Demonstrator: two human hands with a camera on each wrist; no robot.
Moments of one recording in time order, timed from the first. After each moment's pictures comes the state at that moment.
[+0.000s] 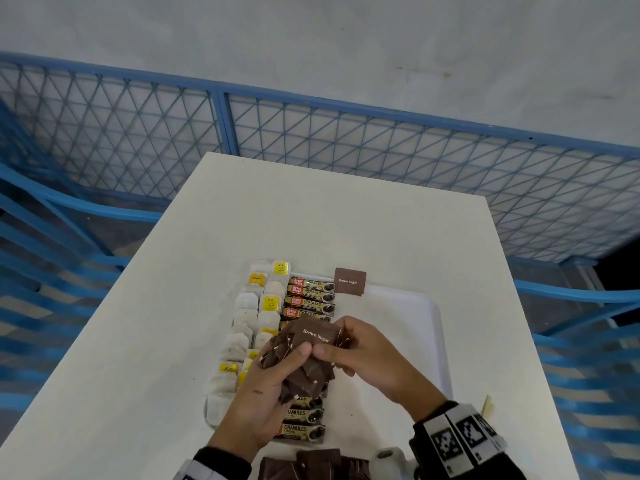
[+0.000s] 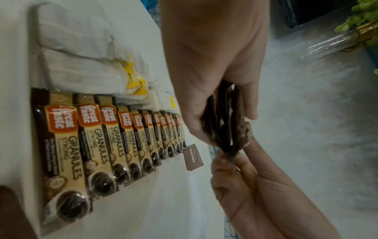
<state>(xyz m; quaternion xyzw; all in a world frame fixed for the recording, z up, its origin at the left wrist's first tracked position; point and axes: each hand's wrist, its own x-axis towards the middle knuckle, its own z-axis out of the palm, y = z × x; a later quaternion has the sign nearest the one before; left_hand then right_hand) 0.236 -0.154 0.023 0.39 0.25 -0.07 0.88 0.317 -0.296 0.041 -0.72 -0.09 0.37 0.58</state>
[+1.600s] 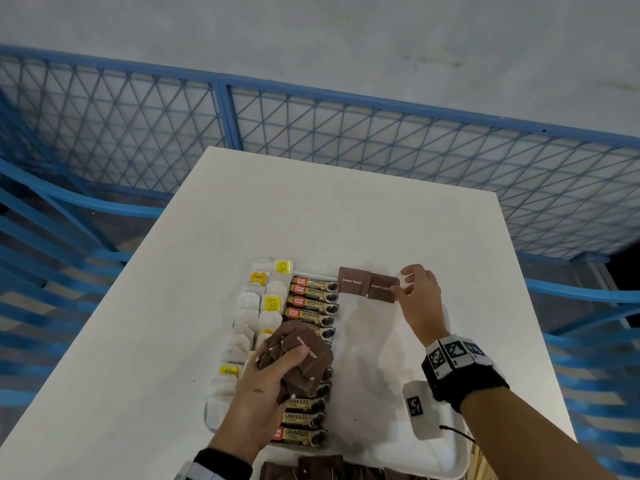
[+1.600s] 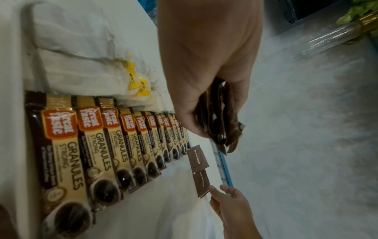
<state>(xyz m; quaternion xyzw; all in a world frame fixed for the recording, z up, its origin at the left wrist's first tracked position) 0.244 -0.153 0.008 0.41 0.29 -0.02 0.86 0.426 -0.344 -0.031 -0.93 0.00 0.01 0.38</state>
